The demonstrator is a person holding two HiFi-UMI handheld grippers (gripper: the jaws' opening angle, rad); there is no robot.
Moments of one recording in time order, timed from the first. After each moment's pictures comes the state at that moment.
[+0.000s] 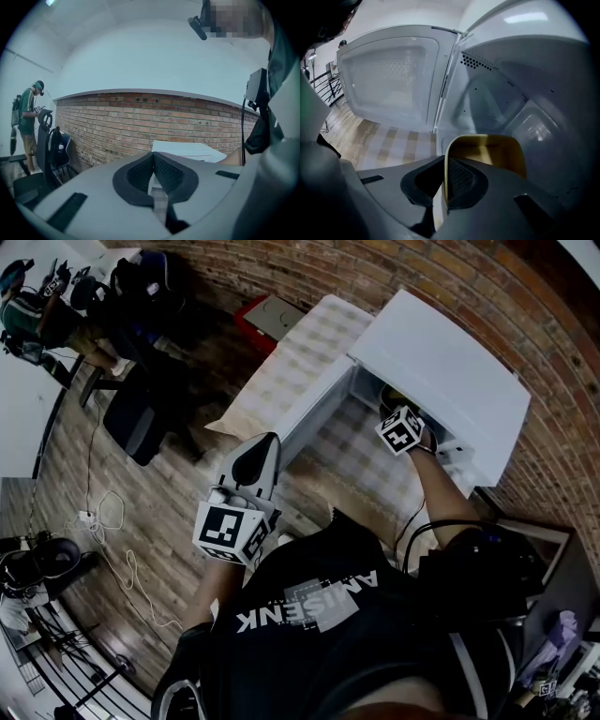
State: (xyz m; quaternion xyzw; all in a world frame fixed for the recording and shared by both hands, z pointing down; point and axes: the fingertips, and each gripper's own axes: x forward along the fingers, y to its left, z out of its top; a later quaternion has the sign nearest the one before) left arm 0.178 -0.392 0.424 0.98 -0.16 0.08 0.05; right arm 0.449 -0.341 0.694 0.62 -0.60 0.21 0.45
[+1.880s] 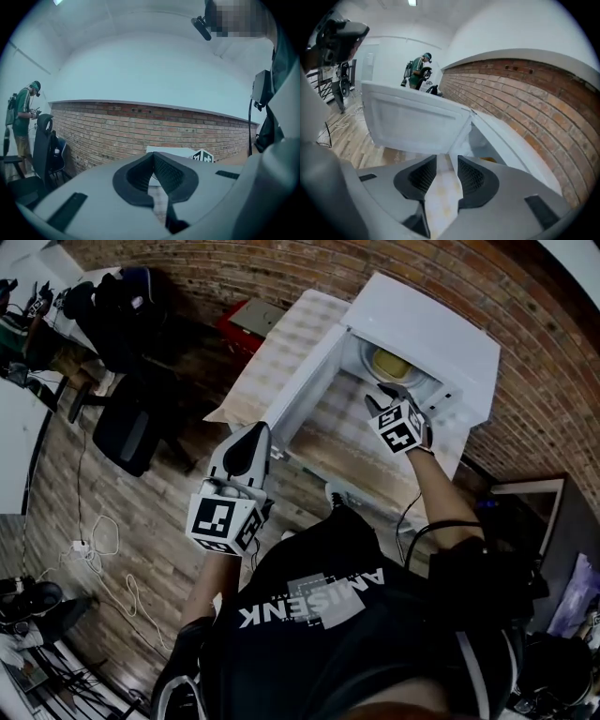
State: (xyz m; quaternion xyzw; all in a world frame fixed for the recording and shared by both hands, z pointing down) left arm 0.071 -0.361 0.401 0.99 -0.10 0.03 0.04; right arm 0.326 -0.286 0.577 0.71 -0.56 0.15 0.40
